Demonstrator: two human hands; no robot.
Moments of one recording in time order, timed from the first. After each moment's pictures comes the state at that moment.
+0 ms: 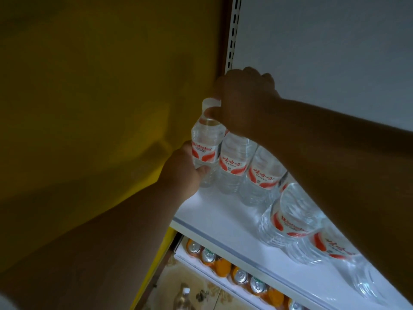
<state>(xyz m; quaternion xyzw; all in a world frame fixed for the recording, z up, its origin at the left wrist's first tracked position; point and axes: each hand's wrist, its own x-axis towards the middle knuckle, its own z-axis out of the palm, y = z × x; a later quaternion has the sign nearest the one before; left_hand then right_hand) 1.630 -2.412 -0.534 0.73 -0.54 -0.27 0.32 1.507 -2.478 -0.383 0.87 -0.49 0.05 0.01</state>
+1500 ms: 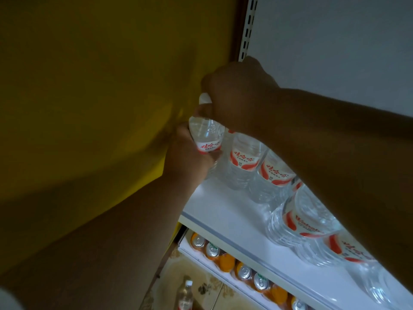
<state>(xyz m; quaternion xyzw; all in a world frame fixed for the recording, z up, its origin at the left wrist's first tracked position) 1.632 -2.416 -0.530 0.70 -0.48 -0.23 0.47 1.530 -2.481 -0.390 0.93 -0.36 0.02 0.09</state>
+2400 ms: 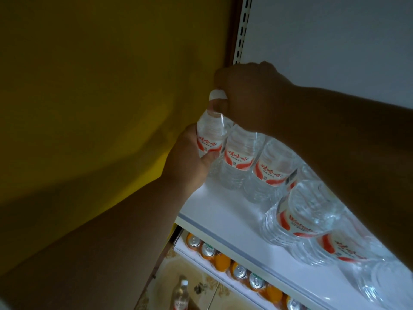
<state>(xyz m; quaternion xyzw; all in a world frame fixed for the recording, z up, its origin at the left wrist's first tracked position) 1.625 -2.416 -0.539 0.68 -0.52 -0.27 0.44 1.507 -2.490 -0.397 0.92 -0.38 0.08 0.01</state>
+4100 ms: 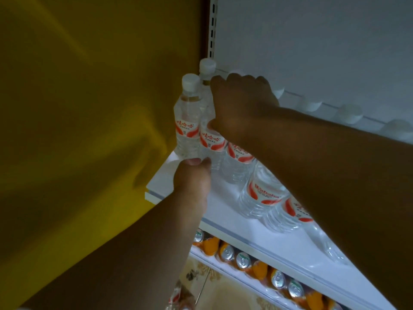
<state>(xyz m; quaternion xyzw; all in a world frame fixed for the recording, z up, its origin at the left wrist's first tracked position) 1.544 -2.379 -0.555 0.72 -0.16 -0.48 0.49 1.469 -2.436 -0.404 0.86 -0.50 0.04 0.04</state>
